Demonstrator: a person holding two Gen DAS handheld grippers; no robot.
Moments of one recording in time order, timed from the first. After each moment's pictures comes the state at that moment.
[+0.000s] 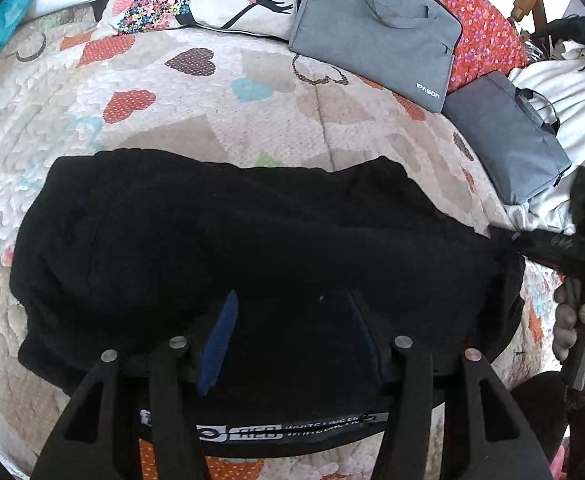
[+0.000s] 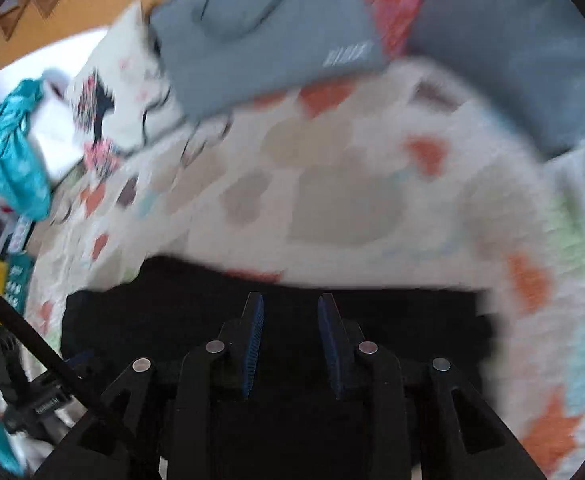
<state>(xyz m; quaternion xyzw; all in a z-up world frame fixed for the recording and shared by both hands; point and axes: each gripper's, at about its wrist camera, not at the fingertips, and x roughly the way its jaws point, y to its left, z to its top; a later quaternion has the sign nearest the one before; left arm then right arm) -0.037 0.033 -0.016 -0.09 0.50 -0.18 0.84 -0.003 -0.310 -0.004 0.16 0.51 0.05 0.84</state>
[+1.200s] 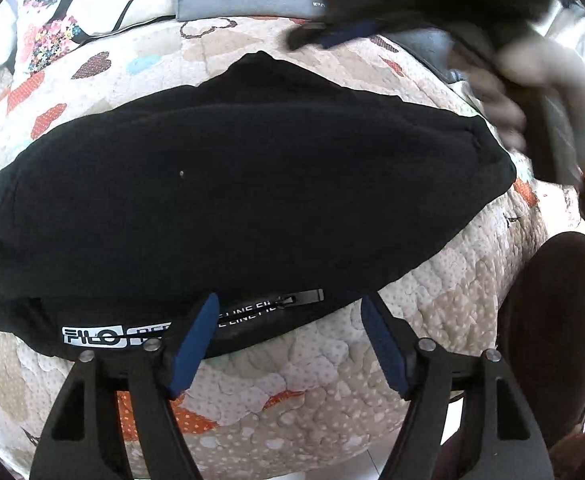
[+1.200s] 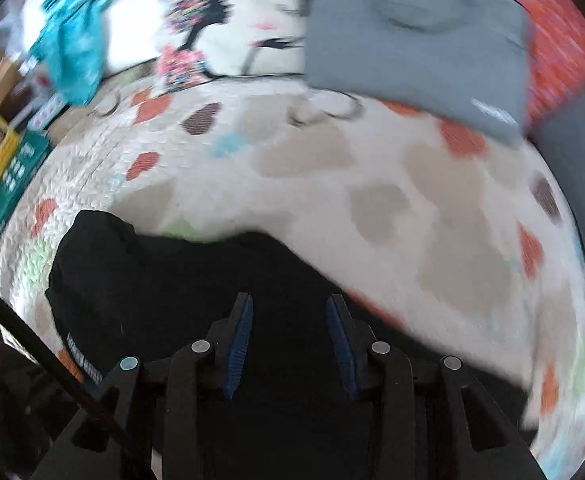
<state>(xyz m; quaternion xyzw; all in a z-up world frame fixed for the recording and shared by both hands) -0.113 -0.026 -0.034 0.06 0.51 -0.29 0.81 0.060 -0.168 0.002 -0.05 0.48 0.16 0.86</state>
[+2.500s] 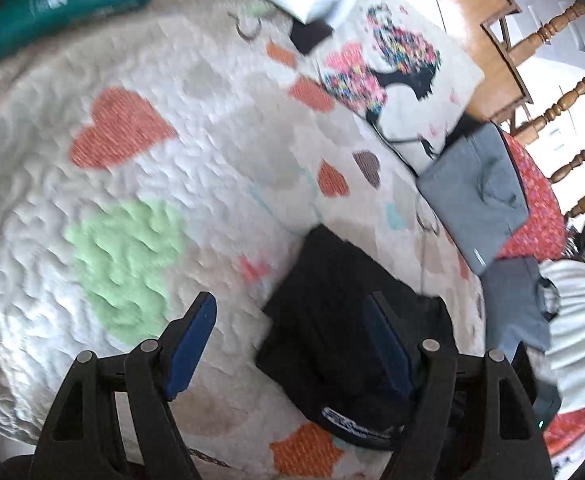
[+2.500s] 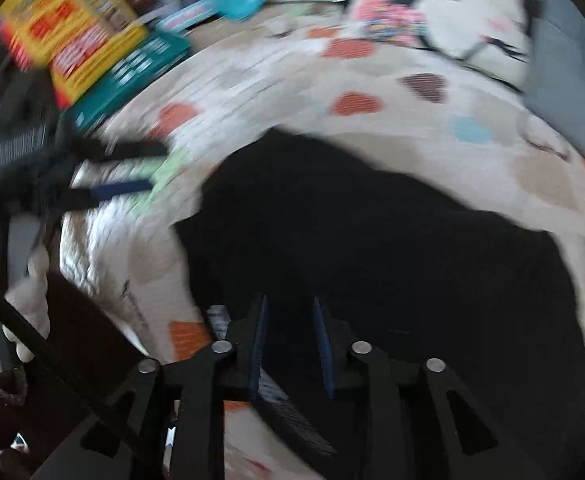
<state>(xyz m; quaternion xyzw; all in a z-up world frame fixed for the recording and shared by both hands) -0.061 0.221 0.007 -0.33 0.43 -0.03 0.84 -0.023 0.019 -0.037 -0.13 0.49 0.34 0.80</state>
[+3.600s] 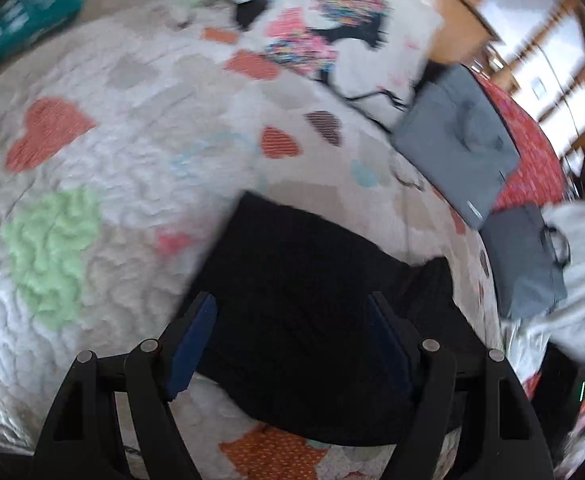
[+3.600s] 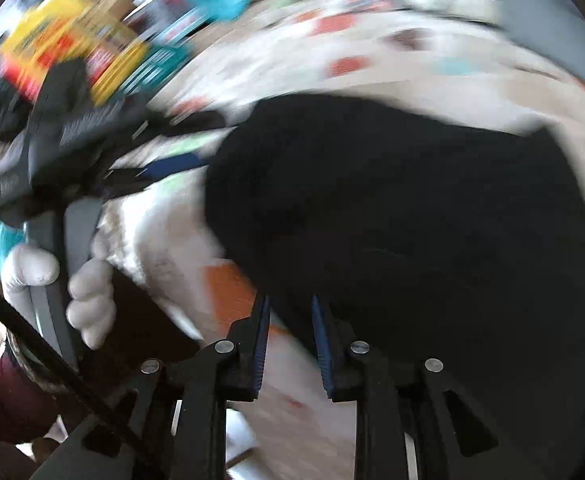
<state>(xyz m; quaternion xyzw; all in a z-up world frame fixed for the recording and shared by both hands) -0.049 0.151 0.009 -0.24 0.44 -0.09 0.86 -0.050 -0.123 -0.024 0.01 0.52 0.27 0.81</state>
